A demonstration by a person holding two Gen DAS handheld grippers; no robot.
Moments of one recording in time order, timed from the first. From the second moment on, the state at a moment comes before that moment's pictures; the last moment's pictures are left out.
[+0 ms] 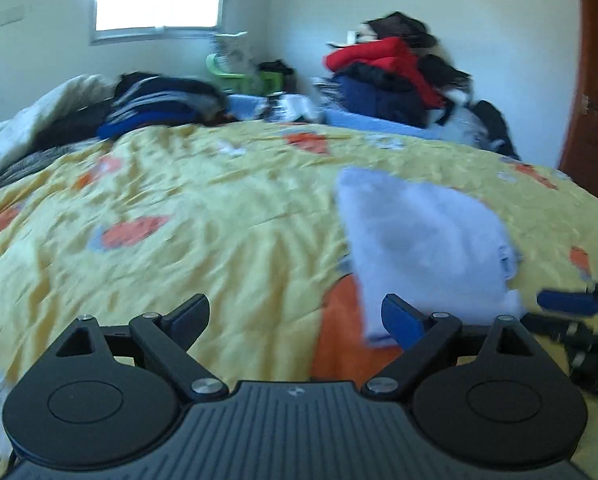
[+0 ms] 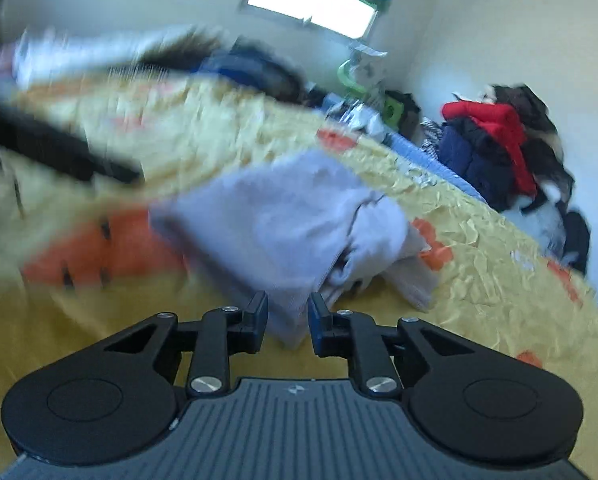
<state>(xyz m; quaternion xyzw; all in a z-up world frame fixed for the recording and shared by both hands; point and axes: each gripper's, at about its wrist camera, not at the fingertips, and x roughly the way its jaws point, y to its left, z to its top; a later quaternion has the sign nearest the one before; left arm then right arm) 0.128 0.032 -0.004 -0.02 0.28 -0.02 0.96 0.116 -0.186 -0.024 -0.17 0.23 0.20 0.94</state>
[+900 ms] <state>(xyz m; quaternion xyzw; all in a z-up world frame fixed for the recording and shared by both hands) 0.136 0.003 -0.029 0.02 0.32 -0.03 0.95 0.137 -0.195 -0.038 0.00 0.29 0.09 0.95</state>
